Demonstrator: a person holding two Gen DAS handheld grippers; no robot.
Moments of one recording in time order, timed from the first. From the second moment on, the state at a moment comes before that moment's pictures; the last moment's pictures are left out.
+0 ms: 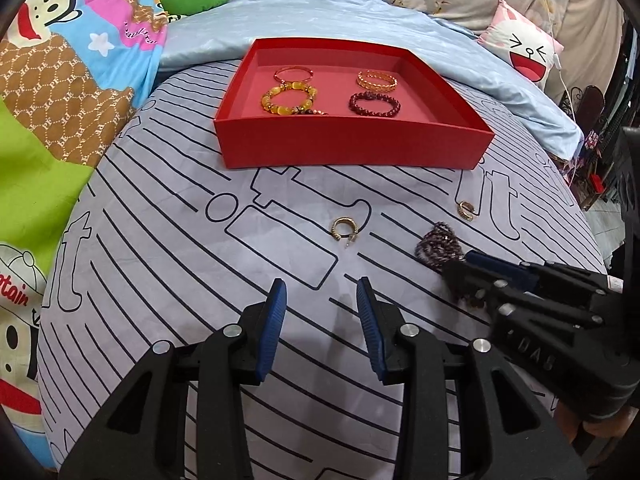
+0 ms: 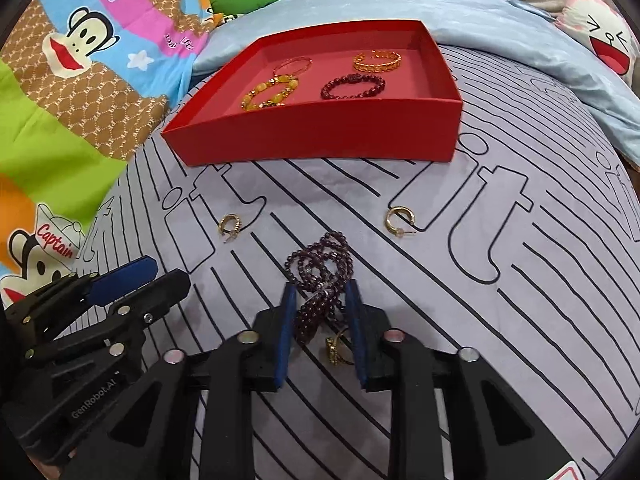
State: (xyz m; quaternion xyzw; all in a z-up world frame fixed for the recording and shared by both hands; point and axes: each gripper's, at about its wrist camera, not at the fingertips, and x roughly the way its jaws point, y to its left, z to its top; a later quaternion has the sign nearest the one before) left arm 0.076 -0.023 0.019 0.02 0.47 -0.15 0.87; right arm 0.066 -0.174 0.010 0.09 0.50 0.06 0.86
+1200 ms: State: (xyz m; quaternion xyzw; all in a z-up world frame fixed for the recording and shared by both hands) left arm 0.058 -0.117 0.006 0.07 0.47 -0.24 0.85; right arm 0.029 -0.262 0.039 0.16 0.45 -0.02 0.88
